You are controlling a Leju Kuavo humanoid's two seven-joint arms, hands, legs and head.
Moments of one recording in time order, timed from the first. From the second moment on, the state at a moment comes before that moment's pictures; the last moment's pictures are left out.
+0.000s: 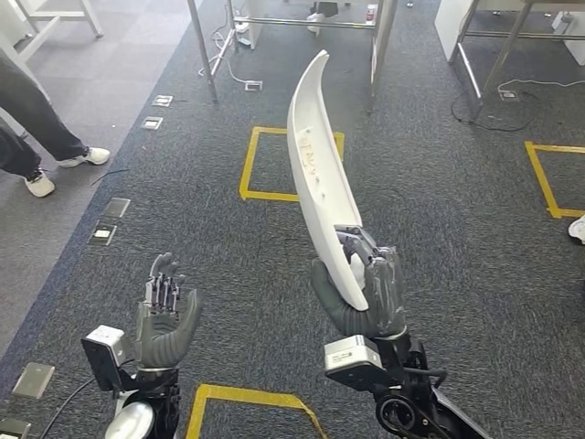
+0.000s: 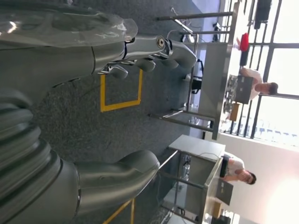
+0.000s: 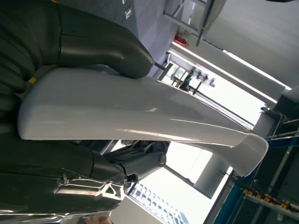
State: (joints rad) left arm -0.21 0.08 -0.79 -1.42 0.52 0.39 -0.52; right arm 0.01 -0.11 0.68 -1.90 0.66 -0.68 -0.20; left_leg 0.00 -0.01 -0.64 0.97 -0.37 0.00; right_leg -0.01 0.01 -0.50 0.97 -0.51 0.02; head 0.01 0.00
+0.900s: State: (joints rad) left arm -0.20 0.08 -0.79 -1.43 0.52 0.40 -0.52; right arm 0.01 -0.11 0.69 -1.90 0.67 -0.68 -0.19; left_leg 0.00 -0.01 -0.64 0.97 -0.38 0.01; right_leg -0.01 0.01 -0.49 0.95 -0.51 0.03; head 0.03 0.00
